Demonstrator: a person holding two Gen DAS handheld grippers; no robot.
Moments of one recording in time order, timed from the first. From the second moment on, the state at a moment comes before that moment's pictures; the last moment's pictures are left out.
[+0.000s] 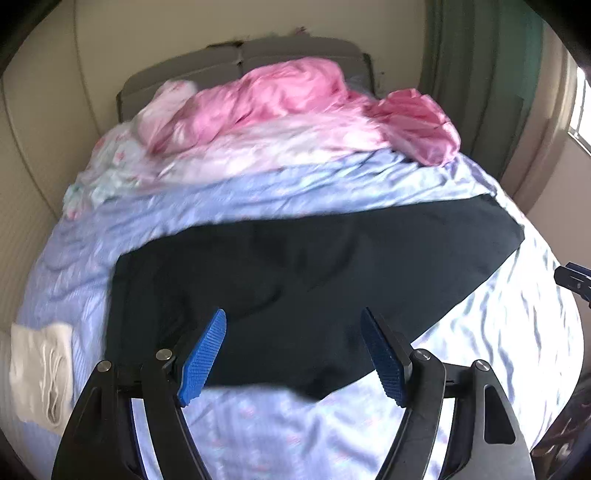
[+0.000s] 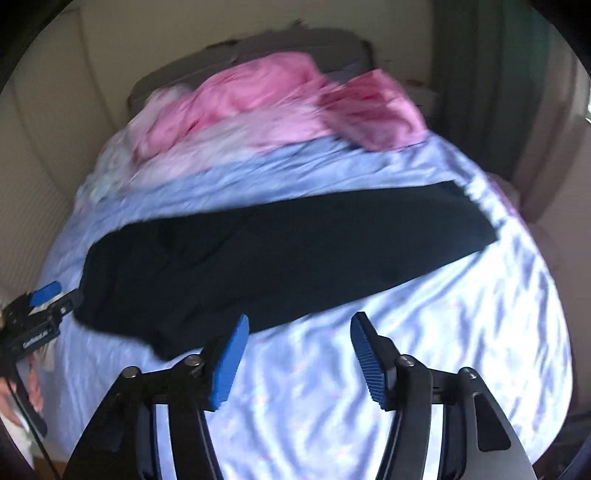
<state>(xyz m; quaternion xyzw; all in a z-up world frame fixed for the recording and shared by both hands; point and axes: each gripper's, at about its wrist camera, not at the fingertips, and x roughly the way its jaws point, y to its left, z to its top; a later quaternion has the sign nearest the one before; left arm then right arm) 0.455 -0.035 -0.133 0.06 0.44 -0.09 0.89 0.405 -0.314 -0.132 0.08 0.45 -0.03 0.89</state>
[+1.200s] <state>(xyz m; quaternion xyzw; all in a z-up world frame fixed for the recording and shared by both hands) 0.715 -0.203 -0.302 0.23 0.57 -0.26 0.74 0.592 -0.399 -0.251 0.10 0.48 0.02 0.87</state>
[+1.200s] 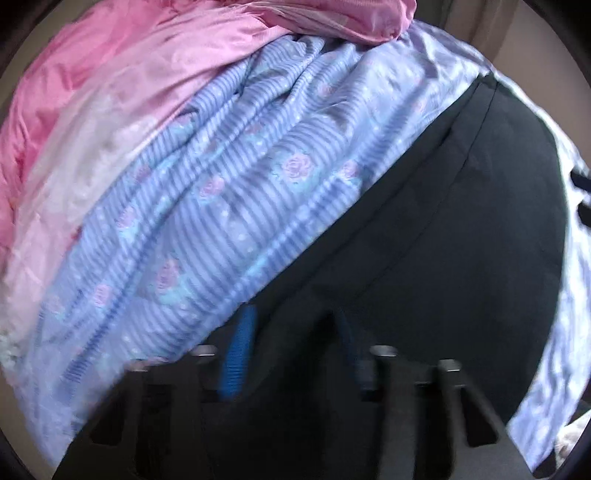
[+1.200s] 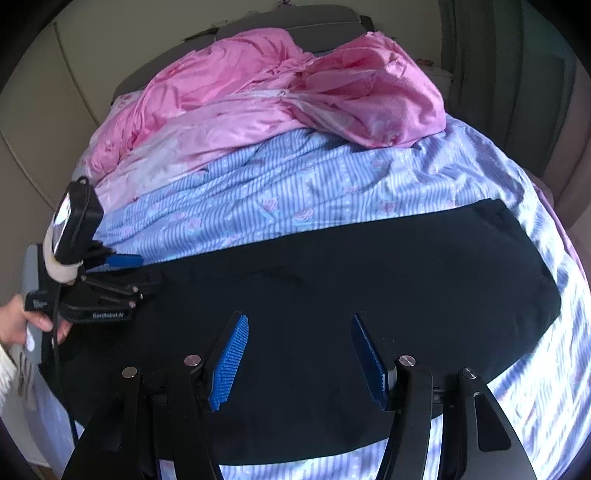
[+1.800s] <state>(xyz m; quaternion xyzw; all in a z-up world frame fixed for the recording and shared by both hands) 0.730 -0.209 -0.305 0.23 0.53 -0.18 0.79 0.599 -0.425 -0.265 0.11 0.48 -0.01 0.87</state>
